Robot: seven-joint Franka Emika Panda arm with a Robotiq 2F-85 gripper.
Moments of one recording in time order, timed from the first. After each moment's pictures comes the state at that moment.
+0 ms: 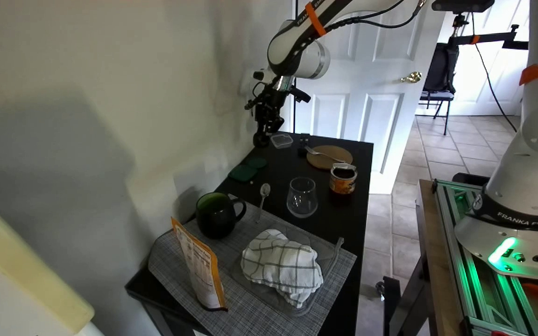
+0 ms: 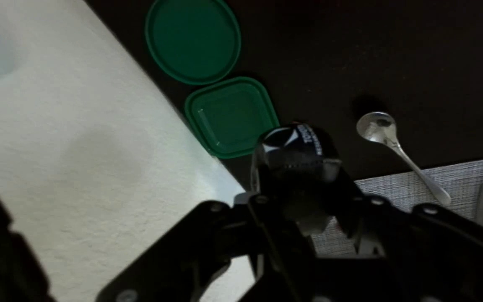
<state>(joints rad) -0.45 0.36 0.25 -2.02 0.28 2.57 -1.48</state>
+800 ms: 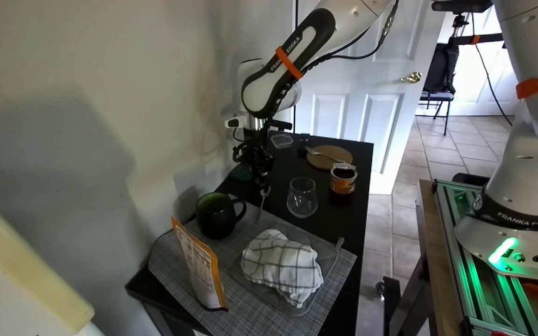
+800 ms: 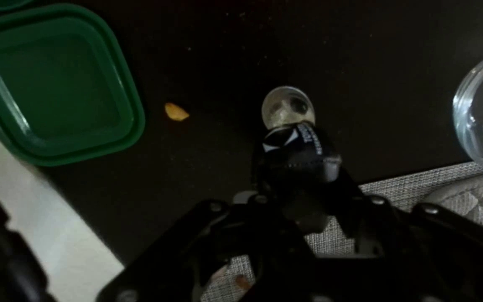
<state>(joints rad) -0.14 0.56 0.11 -1.87 0.10 2.36 -1.30</state>
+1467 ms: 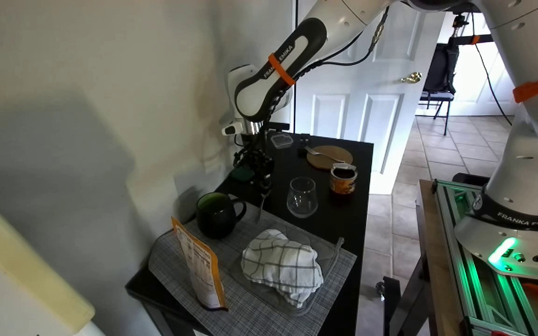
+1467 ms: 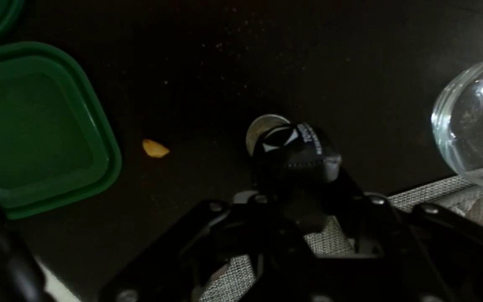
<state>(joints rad) -0.12 0.62 0.09 -1.76 0.03 2.21 -1.21</state>
